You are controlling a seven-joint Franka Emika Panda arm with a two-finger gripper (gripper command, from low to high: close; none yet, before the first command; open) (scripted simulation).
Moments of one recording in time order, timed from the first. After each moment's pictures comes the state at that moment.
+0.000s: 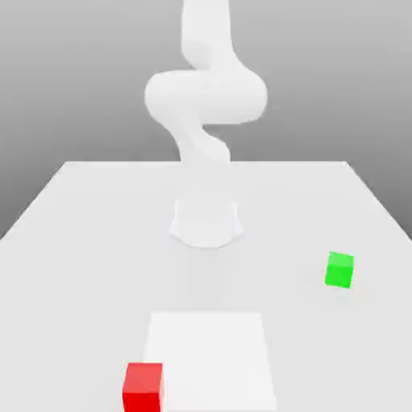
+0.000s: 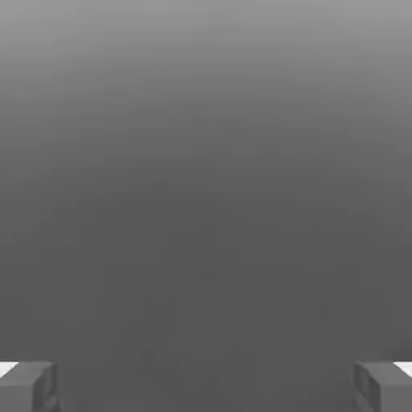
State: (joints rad) arm 0.01 -0.71 -0.02 -2.31 0.01 2.33 0.78
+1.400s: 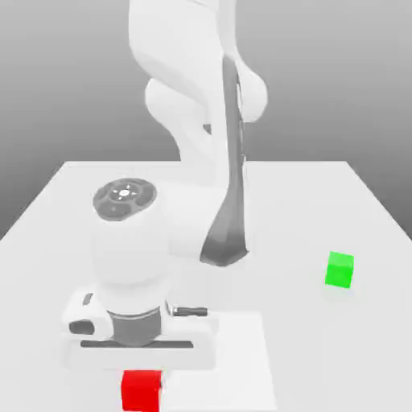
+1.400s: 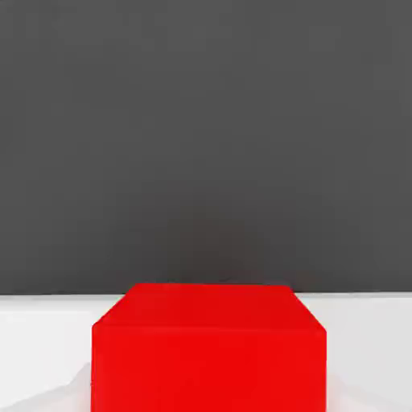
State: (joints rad) arm -0.03 0.29 -0.14 -2.42 0.09 2.70 0.55
